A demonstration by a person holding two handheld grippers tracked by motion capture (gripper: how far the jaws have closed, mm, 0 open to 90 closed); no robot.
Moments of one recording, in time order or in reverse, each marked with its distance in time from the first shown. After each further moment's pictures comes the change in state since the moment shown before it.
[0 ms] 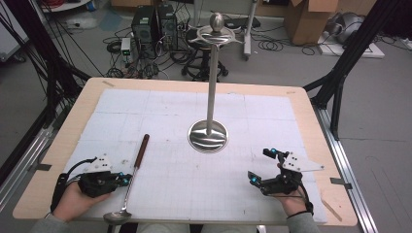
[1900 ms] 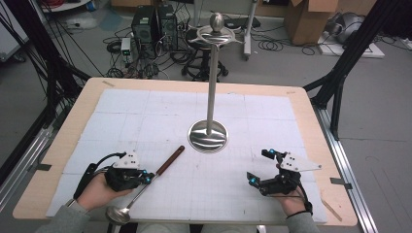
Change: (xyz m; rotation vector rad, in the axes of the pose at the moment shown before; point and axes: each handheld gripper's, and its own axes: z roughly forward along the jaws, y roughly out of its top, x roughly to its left) left arm -0.029 0.043 0.034 0.026 -0.129 0.162; right arm 0.000 -0.003 0.003 0.024 0.008 0.004
